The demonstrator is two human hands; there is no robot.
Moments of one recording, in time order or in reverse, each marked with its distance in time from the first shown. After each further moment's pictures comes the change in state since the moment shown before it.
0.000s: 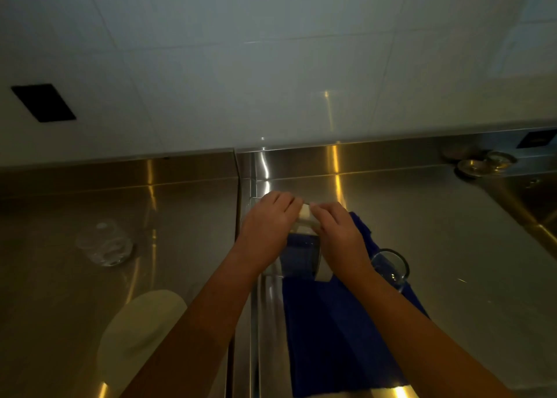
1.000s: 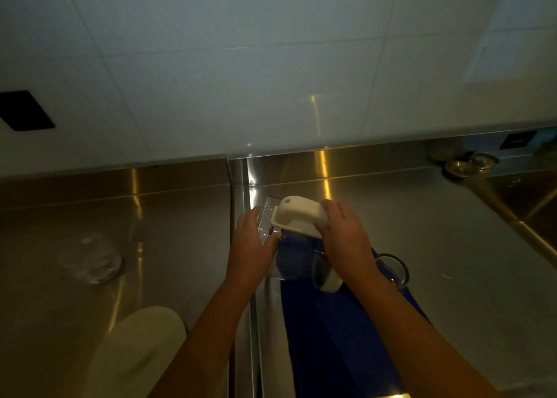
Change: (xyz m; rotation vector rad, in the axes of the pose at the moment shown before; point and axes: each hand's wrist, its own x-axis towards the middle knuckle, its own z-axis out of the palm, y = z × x) left_hand -0.022 -0.007 0.017 -0.675 0.000 -0.712; right_hand 0.018 -0.015 -0.016 -0.117 -0.108 0.337
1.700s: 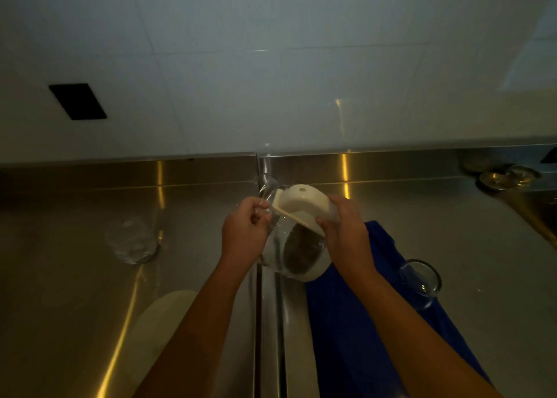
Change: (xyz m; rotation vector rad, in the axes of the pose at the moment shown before) left_hand 0.002 -0.003 -0.061 -0.087 0.164 -0.052; right_hand -0.001 -0.047 0.014 0.414 0.004 0.073
